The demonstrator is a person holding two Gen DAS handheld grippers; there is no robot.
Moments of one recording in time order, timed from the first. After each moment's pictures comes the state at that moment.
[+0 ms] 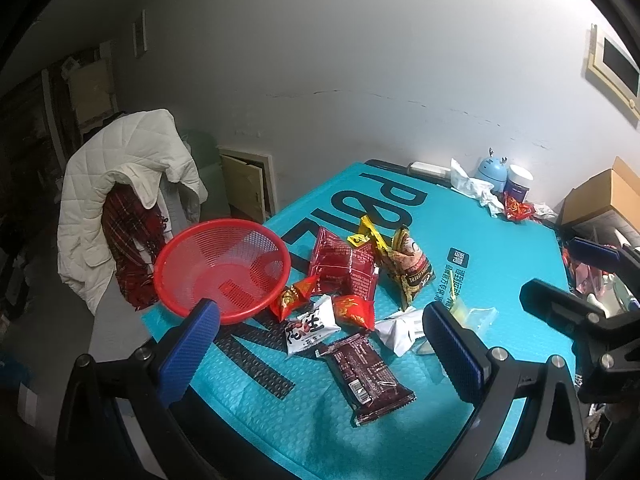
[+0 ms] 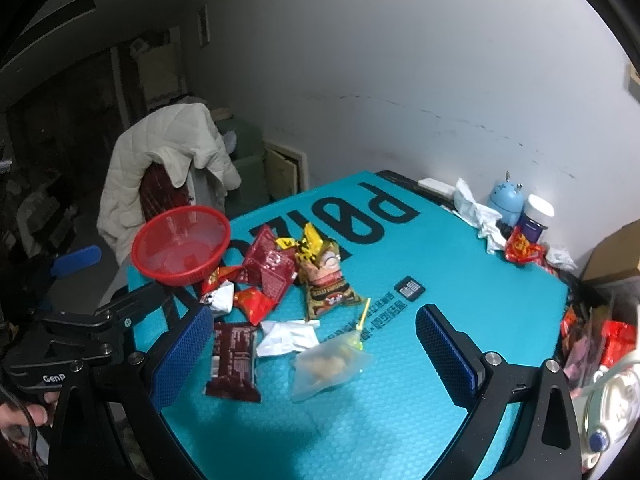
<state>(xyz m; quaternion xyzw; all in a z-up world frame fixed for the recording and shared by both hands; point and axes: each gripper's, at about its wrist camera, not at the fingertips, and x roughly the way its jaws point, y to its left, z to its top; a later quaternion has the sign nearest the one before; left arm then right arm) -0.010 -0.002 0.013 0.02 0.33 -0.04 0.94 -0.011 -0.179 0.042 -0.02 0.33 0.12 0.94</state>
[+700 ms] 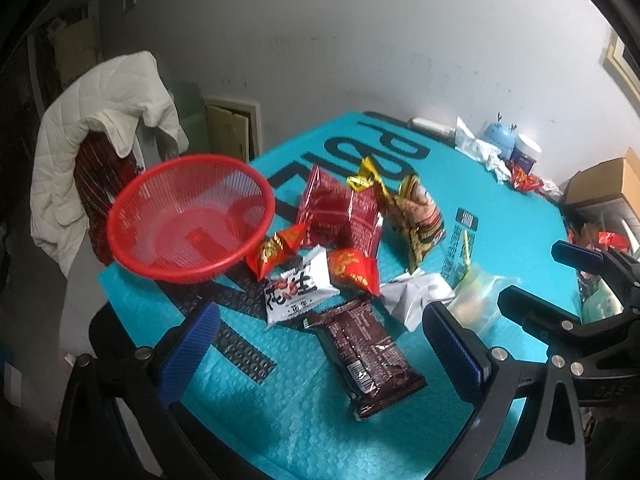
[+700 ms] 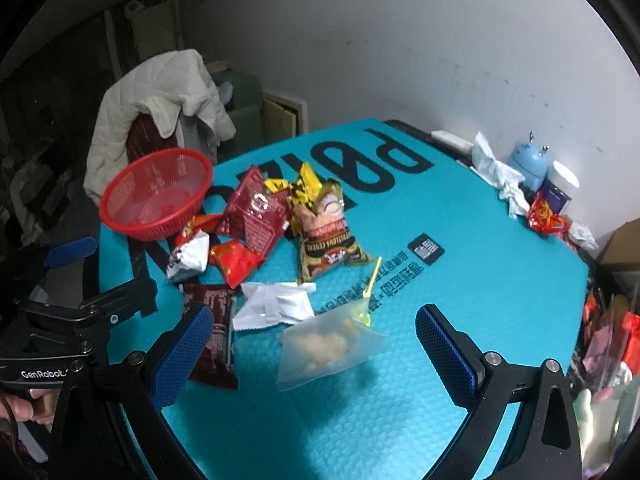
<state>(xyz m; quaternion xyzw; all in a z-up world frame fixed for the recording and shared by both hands) 0.022 0.007 -0.050 -0.02 0.41 -0.06 0.91 0.028 -0.170 -0.019 -0.05 0.40 0.12 0.91</state>
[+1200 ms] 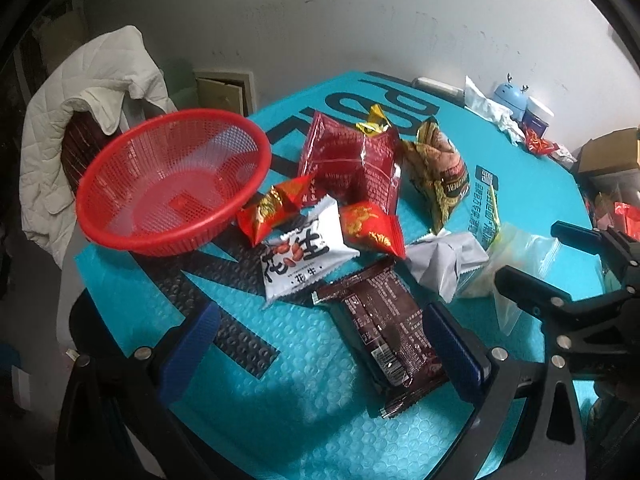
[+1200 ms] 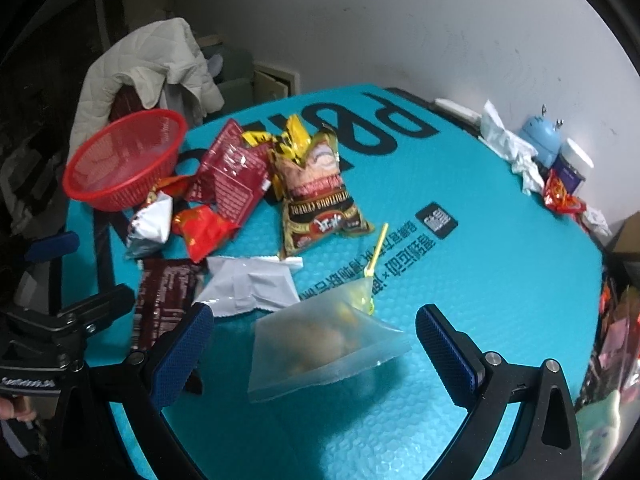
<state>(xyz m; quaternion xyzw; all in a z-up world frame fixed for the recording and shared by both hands) 0.037 0.008 -0.091 0.01 0.45 -0.07 0.89 0.051 -0.169 -0.069 -0.06 0.44 0.10 0.89</state>
